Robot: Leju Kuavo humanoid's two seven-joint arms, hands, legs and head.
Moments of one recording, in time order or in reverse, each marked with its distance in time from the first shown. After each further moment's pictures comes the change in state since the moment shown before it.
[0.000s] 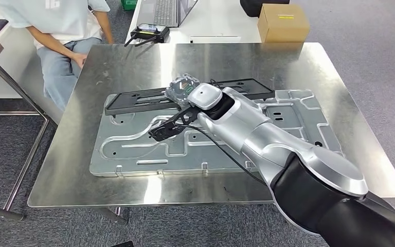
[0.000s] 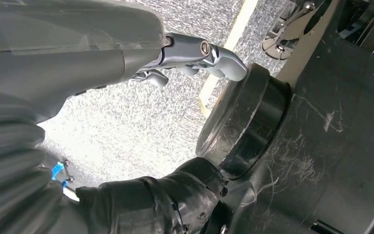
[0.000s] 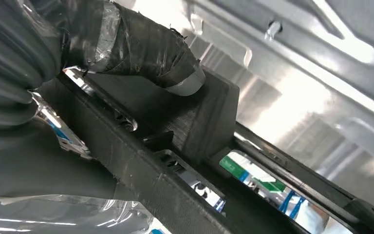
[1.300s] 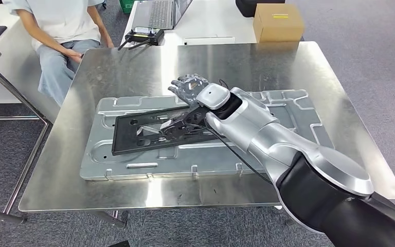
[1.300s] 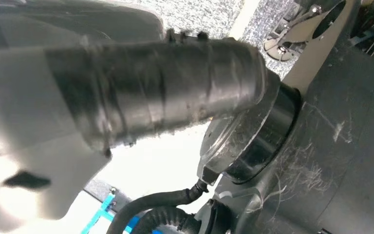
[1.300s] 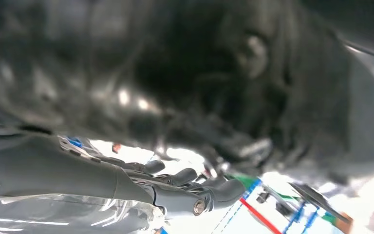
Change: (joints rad) left arm 0.022 0.025 0.016 0.001 0.037 0.013 0.004; right arm 0.008 -0.033 0.000 0.003 0.009 0.004 -0.007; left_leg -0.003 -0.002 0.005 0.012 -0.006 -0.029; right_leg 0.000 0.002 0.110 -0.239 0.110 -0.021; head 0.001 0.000
